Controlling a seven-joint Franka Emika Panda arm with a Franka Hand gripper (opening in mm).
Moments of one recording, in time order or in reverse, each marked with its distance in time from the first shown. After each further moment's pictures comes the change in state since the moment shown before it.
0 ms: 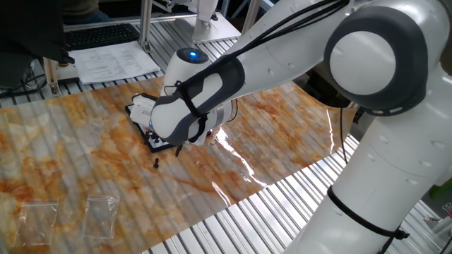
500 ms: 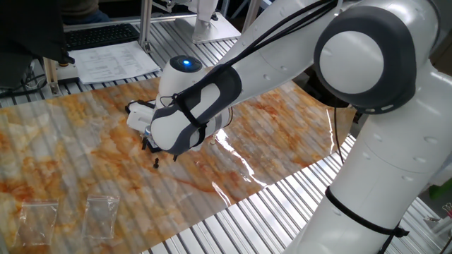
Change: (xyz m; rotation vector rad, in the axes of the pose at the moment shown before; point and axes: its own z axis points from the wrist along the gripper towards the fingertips) arm 0.009 0.002 0.015 0.018 -0.024 0.005
